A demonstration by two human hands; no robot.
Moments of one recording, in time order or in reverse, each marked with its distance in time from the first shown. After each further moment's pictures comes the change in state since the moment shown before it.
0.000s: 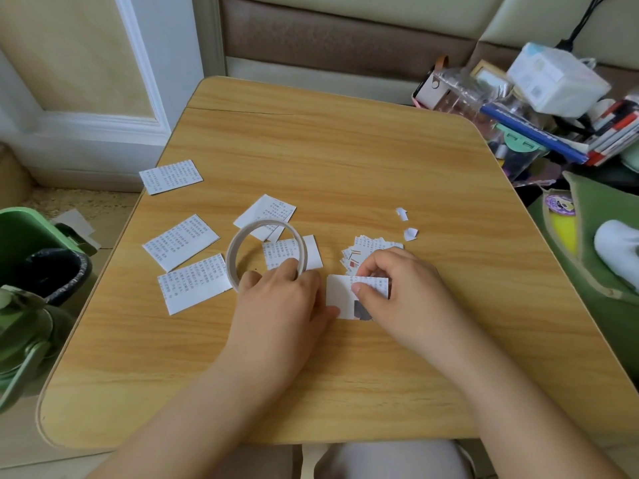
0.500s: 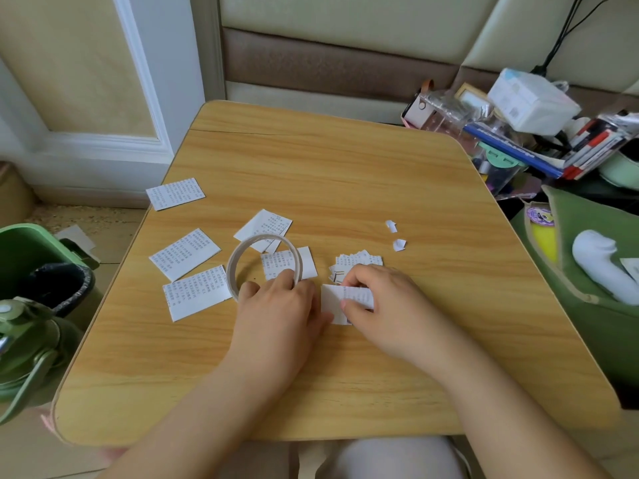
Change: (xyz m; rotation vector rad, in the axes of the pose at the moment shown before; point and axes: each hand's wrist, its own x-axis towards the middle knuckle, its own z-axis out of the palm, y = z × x) left_hand -0.001 0.007 -0.003 0.030 0.020 -0.020; right_hand -0.006 -0.009 -0.004 -0.084 -0.125 -0.062
